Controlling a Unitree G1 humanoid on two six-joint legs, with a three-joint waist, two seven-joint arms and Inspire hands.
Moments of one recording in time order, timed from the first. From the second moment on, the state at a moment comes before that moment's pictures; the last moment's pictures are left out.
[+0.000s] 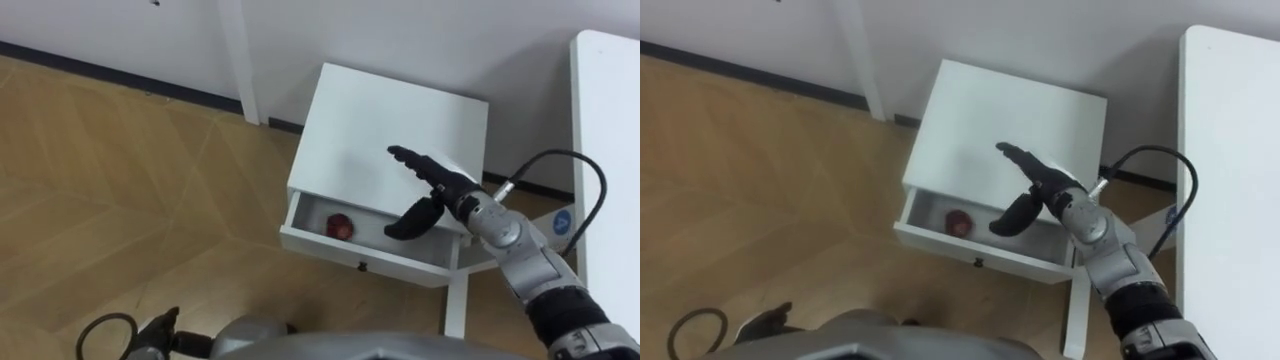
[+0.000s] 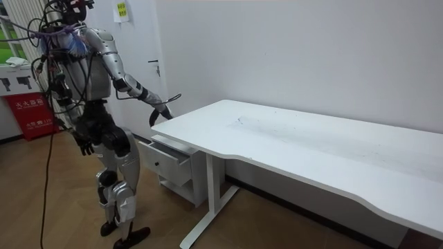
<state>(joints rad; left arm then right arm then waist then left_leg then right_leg) 0.14 0.24 0.04 1.16 0.05 -0.01 -0.03 -0.05 -0.34 0.24 0.57 -0.35 -0.03 0.22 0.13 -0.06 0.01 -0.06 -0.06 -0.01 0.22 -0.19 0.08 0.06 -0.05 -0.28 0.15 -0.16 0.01</state>
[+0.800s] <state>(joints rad) 0.14 0.26 0.14 1.27 0.07 0.04 0.05 0.17 -0.32 -0.14 1.29 -0.06 -0.04 0.00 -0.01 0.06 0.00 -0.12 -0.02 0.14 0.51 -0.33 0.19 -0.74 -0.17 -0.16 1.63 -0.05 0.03</state>
